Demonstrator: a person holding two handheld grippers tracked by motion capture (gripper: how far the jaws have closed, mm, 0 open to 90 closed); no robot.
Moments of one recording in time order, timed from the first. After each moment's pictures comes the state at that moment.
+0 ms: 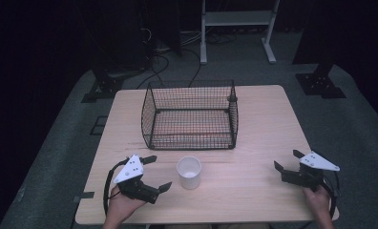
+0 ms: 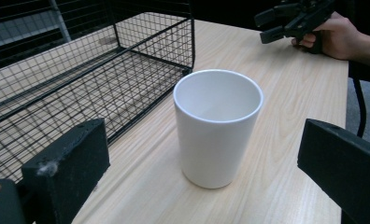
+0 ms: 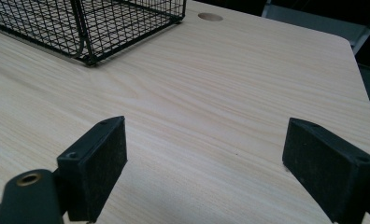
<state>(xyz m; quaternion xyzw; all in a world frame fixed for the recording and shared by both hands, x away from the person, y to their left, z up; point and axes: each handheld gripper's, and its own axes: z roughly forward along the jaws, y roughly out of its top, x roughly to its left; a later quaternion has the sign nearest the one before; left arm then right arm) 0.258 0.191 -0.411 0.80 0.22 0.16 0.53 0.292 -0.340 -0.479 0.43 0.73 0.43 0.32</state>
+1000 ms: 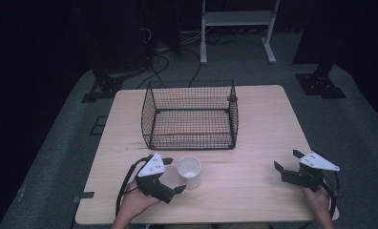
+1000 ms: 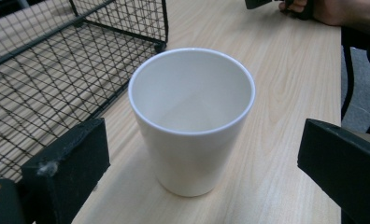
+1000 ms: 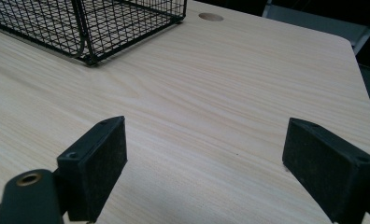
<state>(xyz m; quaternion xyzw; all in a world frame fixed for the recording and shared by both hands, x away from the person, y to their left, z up) 0.276 0.149 -0.424 0.85 0.20 0.12 0.48 0.292 -0.340 -0.479 0.43 0.73 0.43 0.32</state>
